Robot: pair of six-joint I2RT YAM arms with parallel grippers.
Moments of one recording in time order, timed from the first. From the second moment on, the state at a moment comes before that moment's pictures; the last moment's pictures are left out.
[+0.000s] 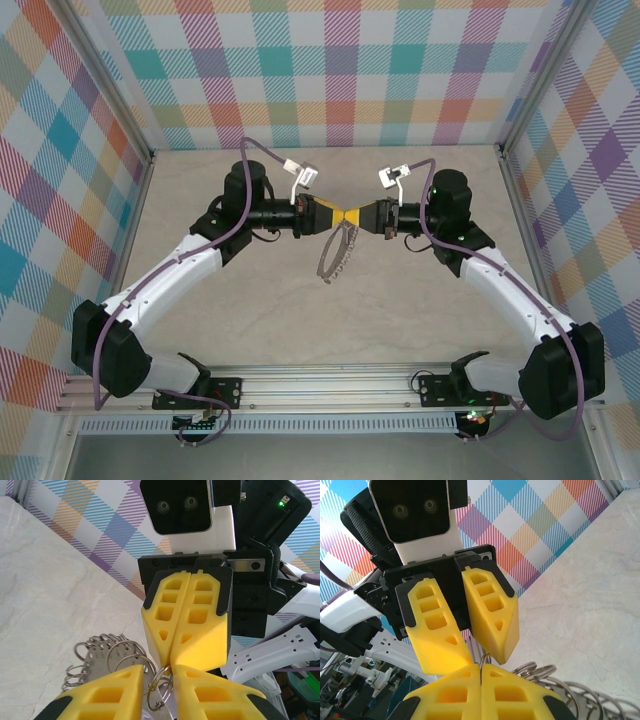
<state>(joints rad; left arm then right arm) -0.55 1.38 1.19 -0.07 0.86 -0.43 0.39 1.23 0.97 0.12 -1.05 0.66</state>
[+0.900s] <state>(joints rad) -0.59 1.29 1.08 0.04 0.73 -0.54 0.34 0.84 0.74 0.03 -0.68 0.65</state>
